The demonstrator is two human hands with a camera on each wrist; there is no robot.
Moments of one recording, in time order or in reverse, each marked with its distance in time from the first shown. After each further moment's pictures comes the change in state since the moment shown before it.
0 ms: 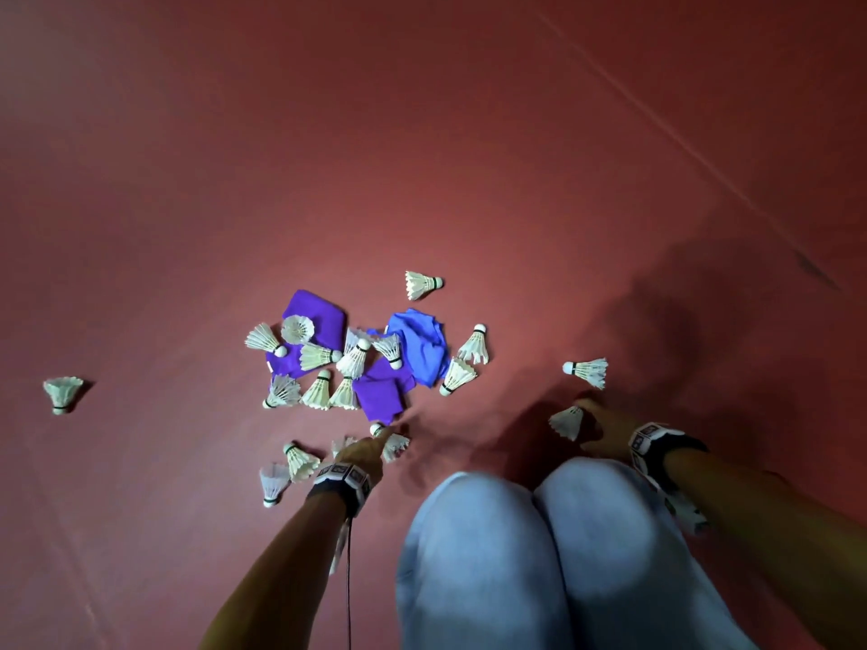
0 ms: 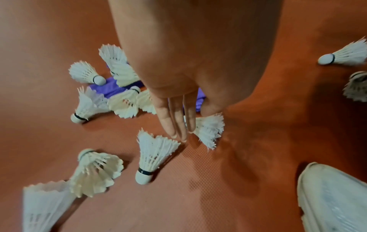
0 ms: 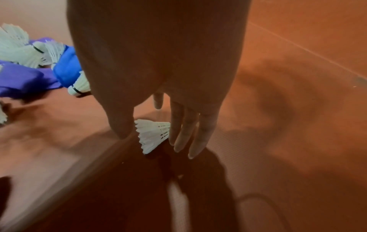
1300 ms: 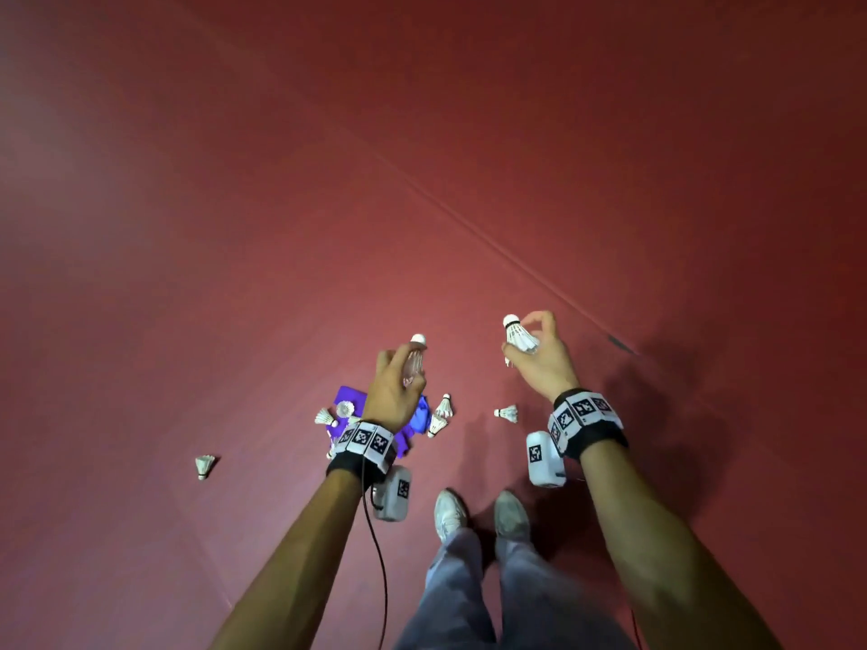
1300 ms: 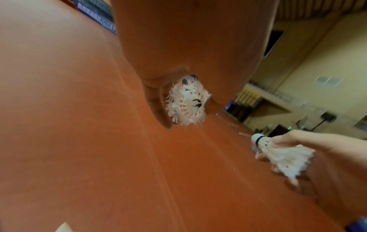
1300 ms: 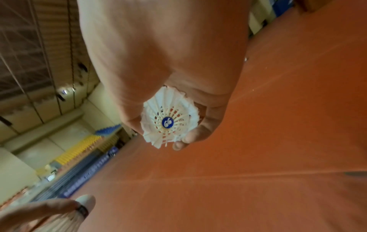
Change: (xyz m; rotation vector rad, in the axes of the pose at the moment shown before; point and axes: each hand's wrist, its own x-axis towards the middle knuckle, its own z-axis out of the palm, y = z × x) left_hand -0.561 0.190 -0.404 -0.635 0.679 0.473; right_hand -0.581 -0.275 -0.314 0.878 0.873 -0.151
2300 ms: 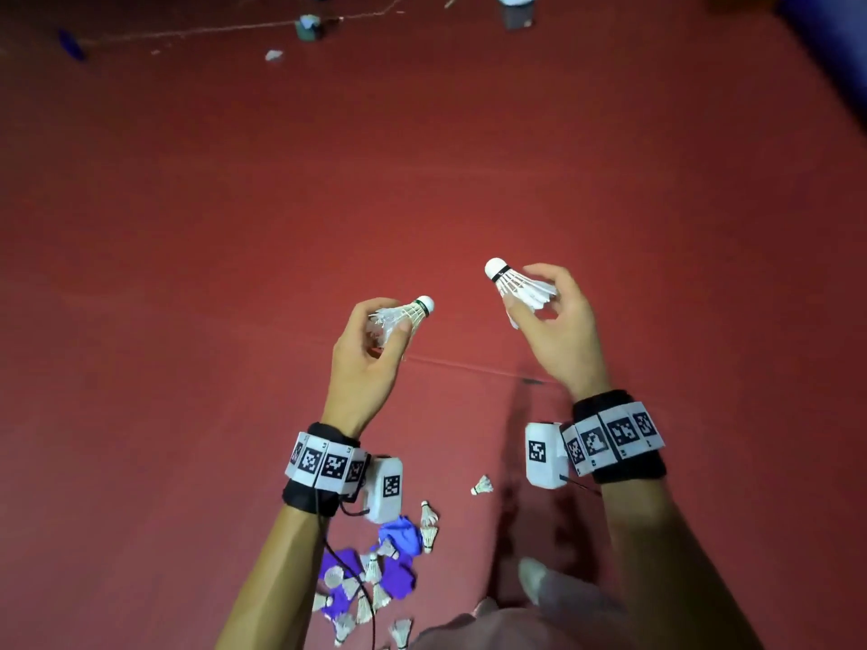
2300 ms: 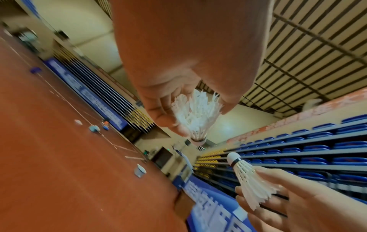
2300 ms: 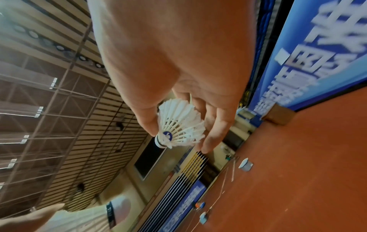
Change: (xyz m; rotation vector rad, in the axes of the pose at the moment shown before) left_hand -0.045 0.261 -0.134 -0.366 -0.070 0.629; right_hand -0.187 -0.176 -0.147 0.323 0.733 -0.321
